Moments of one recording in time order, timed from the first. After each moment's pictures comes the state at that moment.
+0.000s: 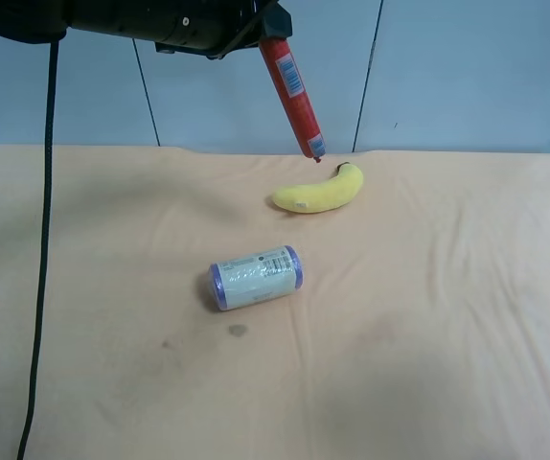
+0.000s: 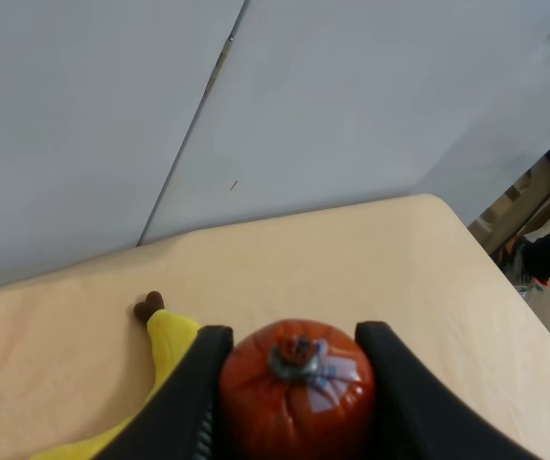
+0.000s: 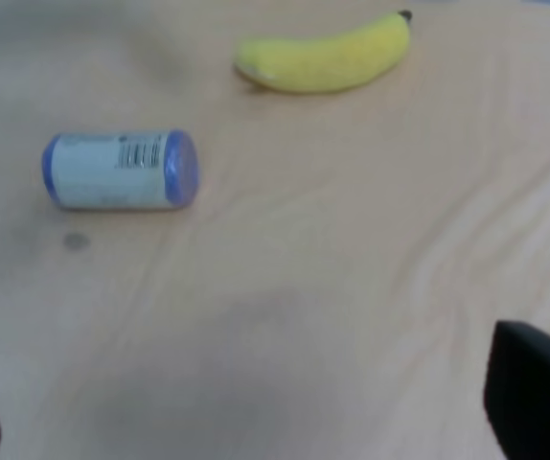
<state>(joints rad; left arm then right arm) -0.60 1.65 -1.26 -1.19 0.03 0.77 0.55 0.01 -0.57 0.00 1.10 0.11</state>
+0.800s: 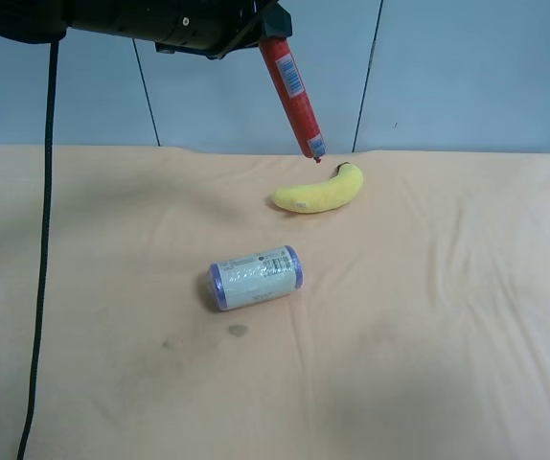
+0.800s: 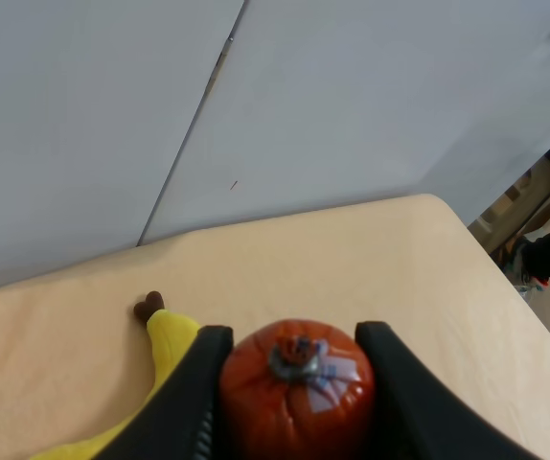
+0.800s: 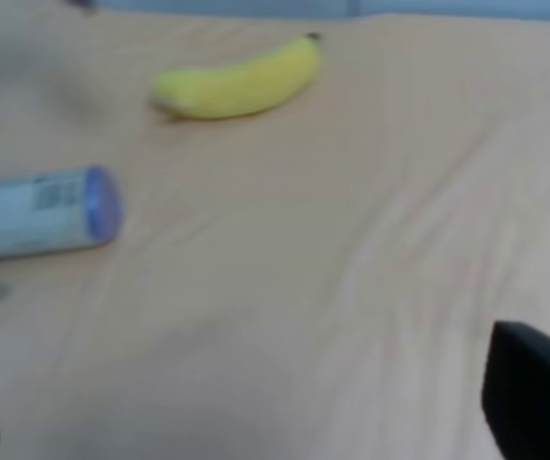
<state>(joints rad) -0.60 1.65 -1.26 -1.19 0.03 0.77 0.35 0.00 -0.57 0.01 1.10 0.09</state>
